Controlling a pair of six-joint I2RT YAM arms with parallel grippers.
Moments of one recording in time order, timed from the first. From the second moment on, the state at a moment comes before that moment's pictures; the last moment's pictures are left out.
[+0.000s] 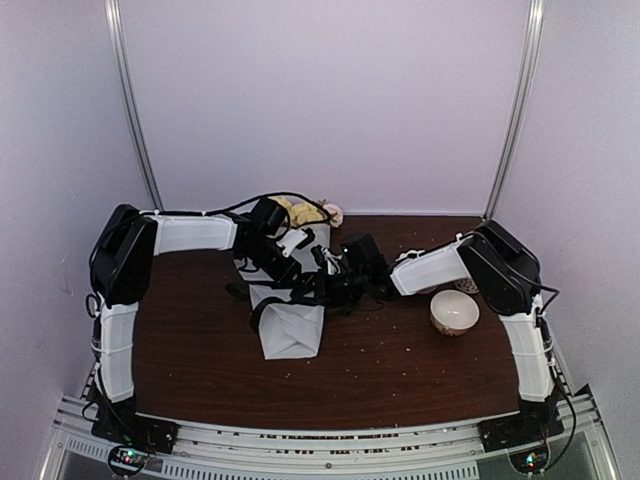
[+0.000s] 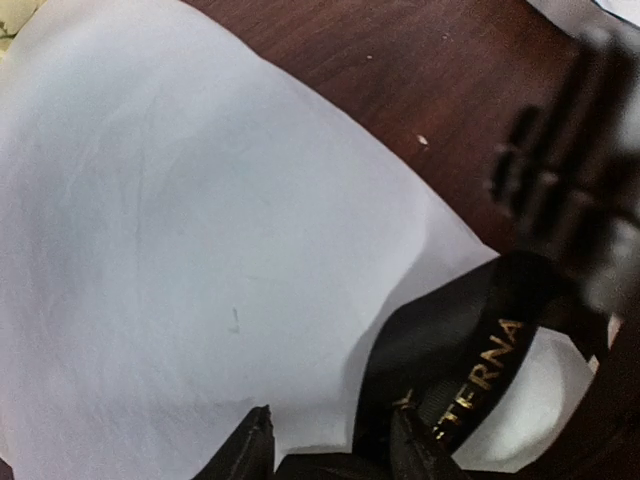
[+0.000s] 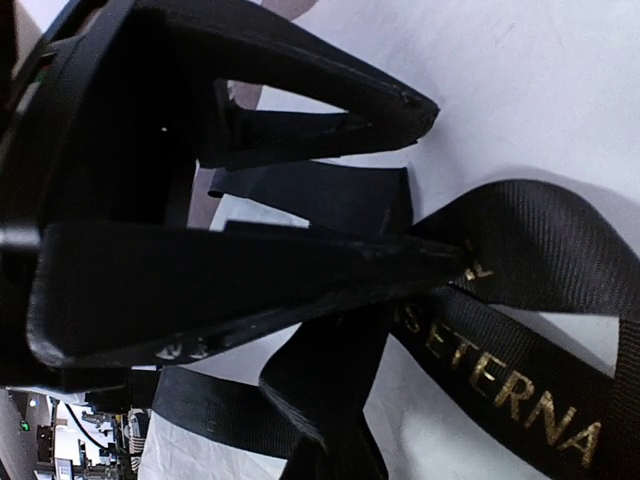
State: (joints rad) left arm -0.61 2.13 1.60 -0.47 0.18 0.21; right arm 0.75 2.23 1.40 0.30 -0.59 0.79
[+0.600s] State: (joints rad) left arm -0.64 2.15 1.53 -0.37 0.22 0.22; right arm 0.75 2.25 1.38 0.33 -0.61 0.82
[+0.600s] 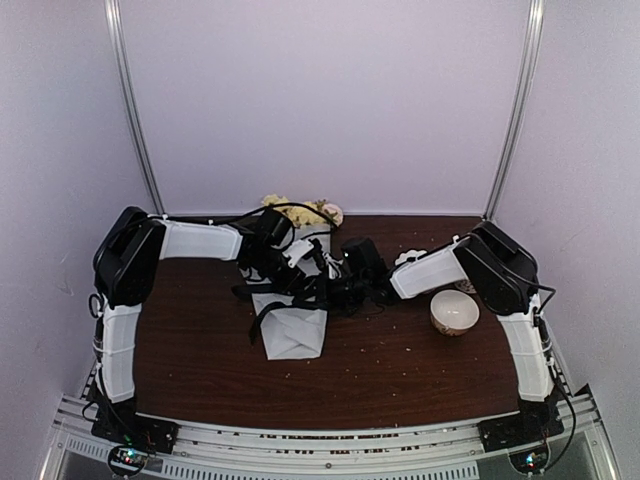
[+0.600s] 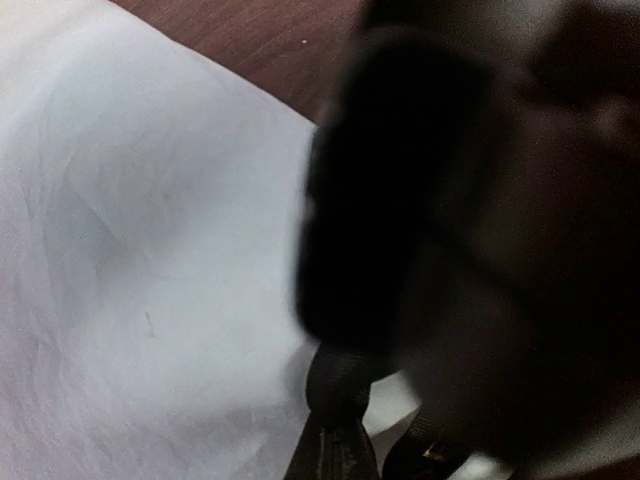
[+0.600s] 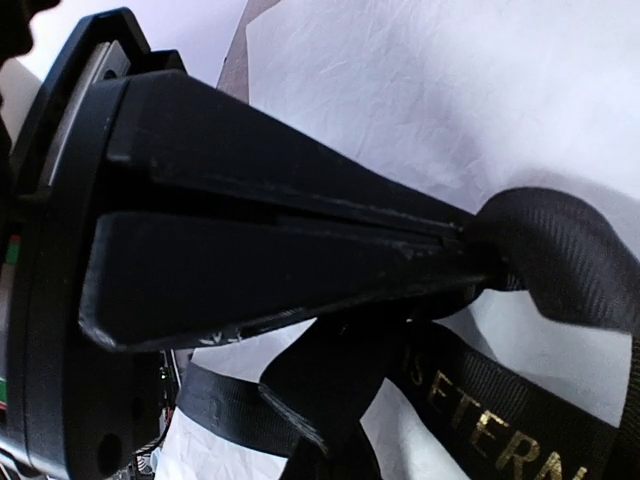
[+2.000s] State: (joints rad) left arm -0.48 2.04 1.36 -0.21 0.29 0.00; right arm 0.76 2.31 1.53 0.17 -0.58 0.71
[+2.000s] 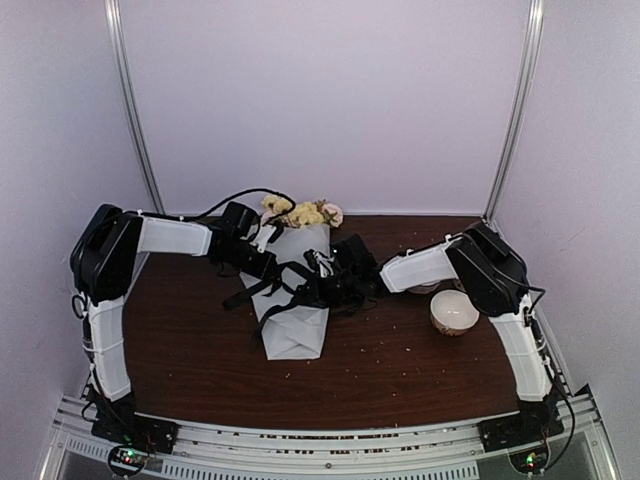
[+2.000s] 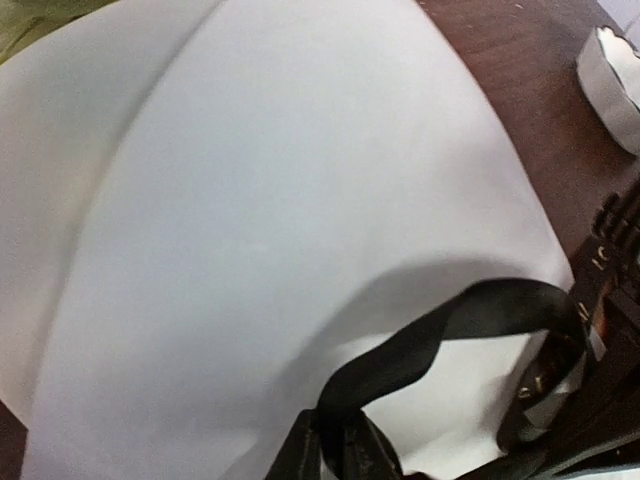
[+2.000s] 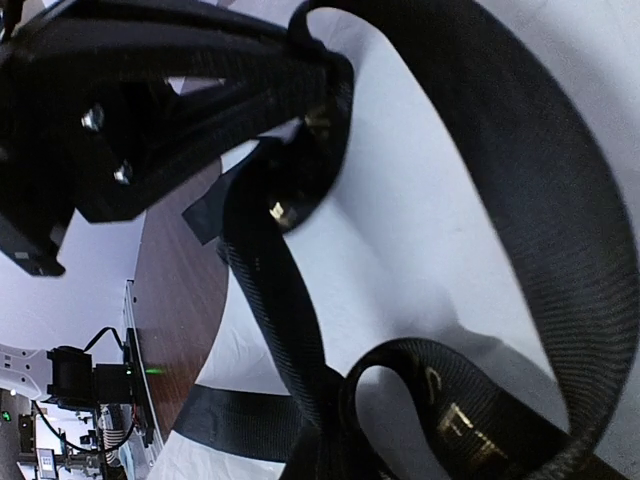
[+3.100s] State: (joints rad) left arm -0.48 2.08 1.47 -0.31 0.26 0.14; right arm 0.76 2.34 1.57 0.10 -0.60 0.70
